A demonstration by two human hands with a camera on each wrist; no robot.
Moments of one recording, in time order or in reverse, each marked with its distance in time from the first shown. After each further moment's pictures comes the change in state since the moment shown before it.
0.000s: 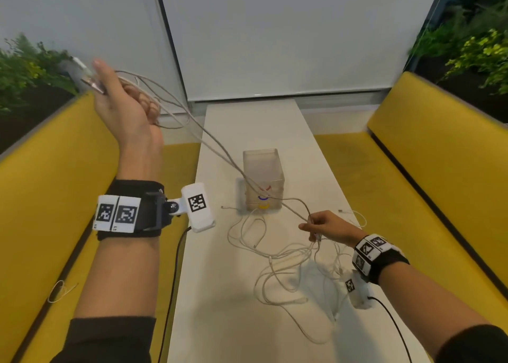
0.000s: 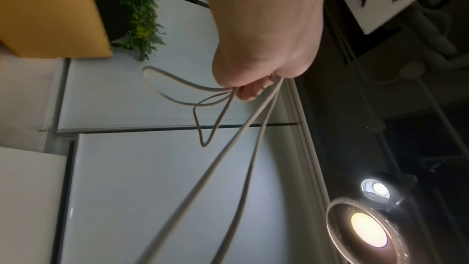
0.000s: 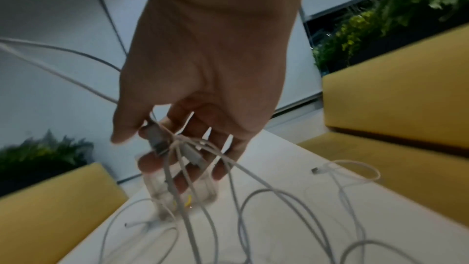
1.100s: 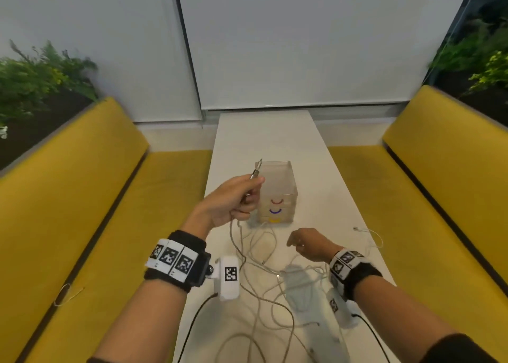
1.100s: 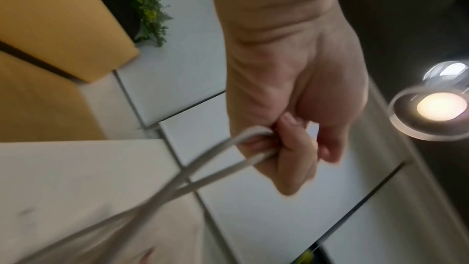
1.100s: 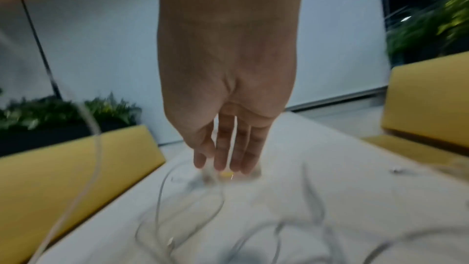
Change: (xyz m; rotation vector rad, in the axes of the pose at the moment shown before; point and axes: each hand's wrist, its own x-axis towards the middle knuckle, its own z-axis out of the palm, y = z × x) left_hand -0.054 -0.106 -0.057 0.517 -0.892 -0.948; right_hand 0.061 -0.018 0.048 -0.730 -0.092 -0.003
